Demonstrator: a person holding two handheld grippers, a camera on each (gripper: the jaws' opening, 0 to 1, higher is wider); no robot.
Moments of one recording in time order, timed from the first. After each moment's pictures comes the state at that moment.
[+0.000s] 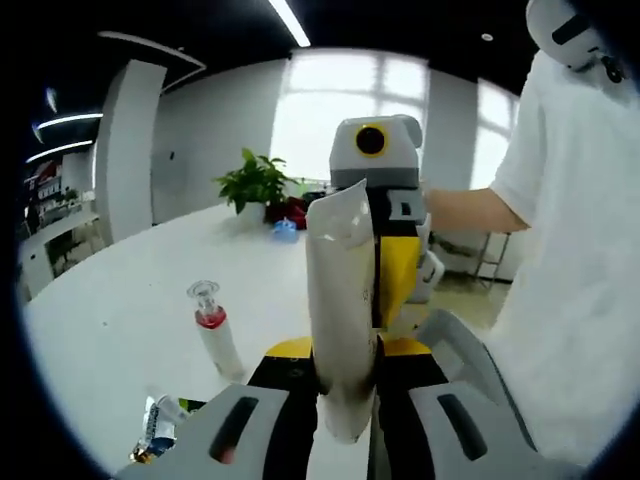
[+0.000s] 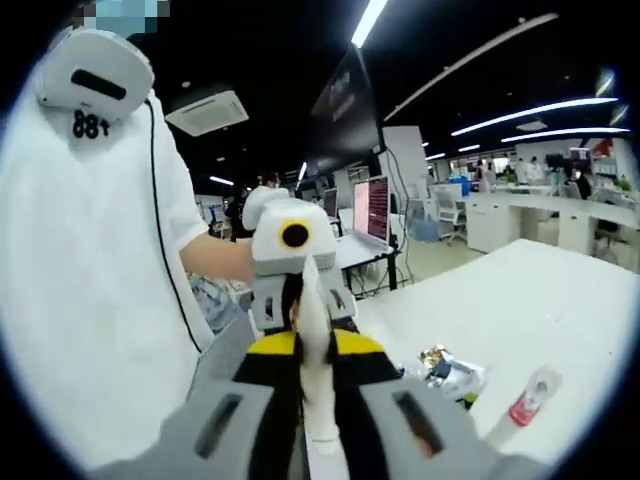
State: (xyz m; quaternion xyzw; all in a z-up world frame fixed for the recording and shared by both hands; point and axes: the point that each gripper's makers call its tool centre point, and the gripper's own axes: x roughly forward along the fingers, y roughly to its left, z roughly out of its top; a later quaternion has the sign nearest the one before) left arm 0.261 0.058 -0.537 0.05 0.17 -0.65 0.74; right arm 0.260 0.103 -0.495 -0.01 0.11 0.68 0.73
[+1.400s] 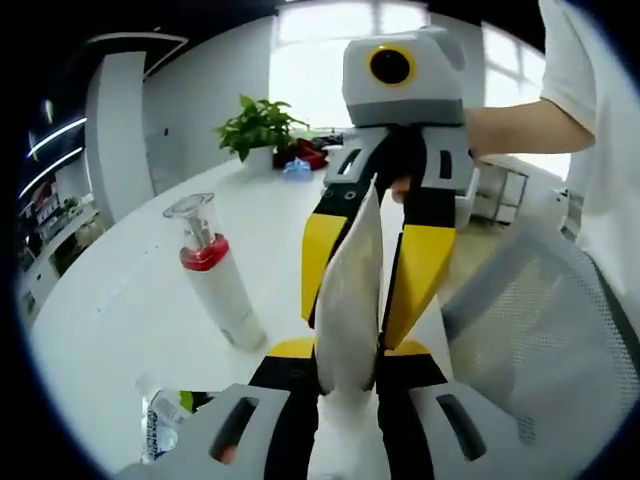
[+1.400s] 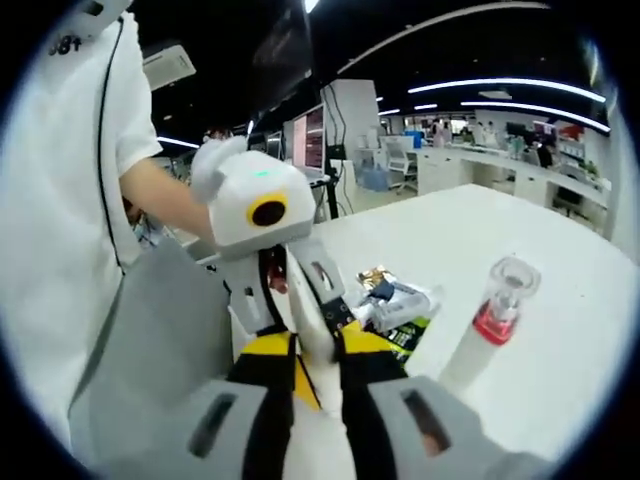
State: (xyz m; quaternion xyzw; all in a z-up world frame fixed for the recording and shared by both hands) left arm 0.319 0.028 -0.656 0.16 0.21 -0.62 0.74; right arm 0.317 0.066 -0.612 -0.09 0.20 0.58 0.78
